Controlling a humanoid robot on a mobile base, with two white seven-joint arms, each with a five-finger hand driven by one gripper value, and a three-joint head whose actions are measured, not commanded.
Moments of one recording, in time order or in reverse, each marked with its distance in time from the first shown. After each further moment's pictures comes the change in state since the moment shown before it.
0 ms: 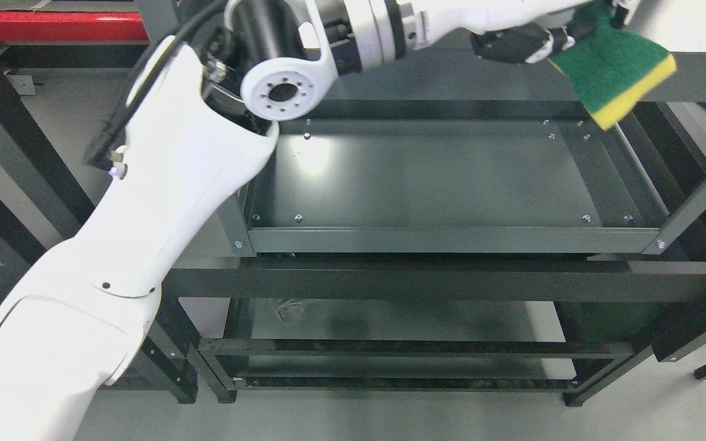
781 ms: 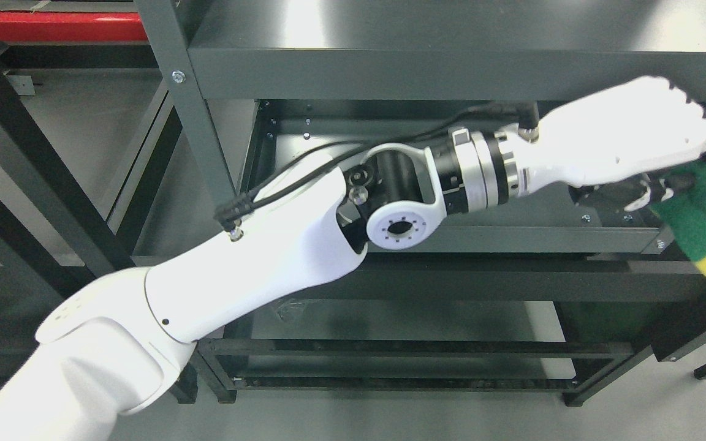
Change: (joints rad) left arm 0.123 -0.051 -0.328 0.010 0.193 0.062 0.340; right arm 0.000 0.000 0.000 0.000 0.000 0.000 0.000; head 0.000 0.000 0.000
